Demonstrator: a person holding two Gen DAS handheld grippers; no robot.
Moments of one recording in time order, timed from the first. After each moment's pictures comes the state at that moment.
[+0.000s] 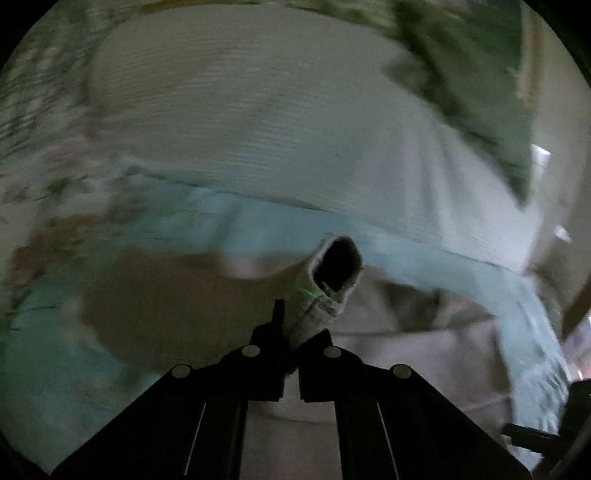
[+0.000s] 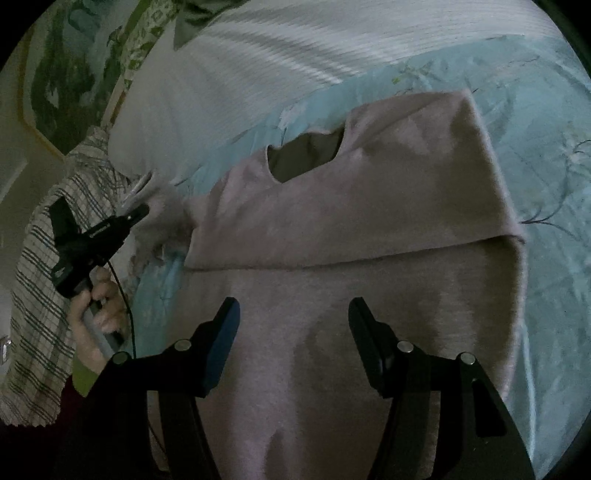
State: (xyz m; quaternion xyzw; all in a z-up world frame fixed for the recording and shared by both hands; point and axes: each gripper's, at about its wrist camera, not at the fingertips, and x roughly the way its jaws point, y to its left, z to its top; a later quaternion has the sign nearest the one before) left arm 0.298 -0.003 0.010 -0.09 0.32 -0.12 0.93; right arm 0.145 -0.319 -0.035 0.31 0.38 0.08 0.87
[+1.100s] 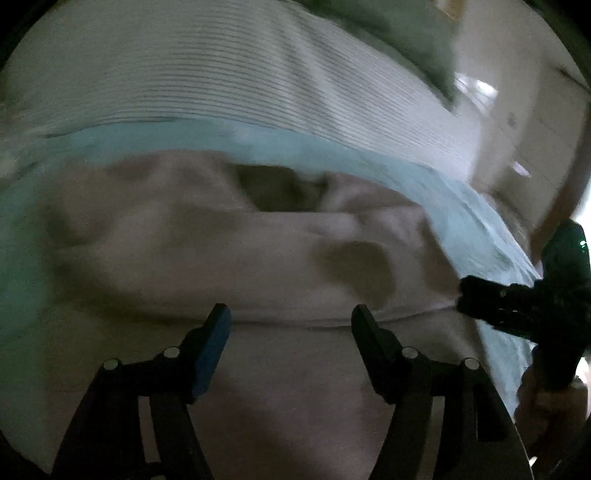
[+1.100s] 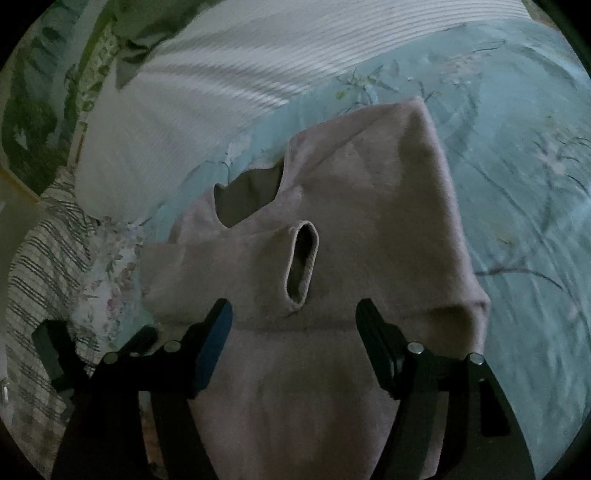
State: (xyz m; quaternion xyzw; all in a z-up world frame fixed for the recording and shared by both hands) left arm 0.232 -0.114 -0.067 -0.03 0.38 -0.19 0.90; right arm 0.196 -0.369 -0.050 0.35 0.38 0.02 0.86
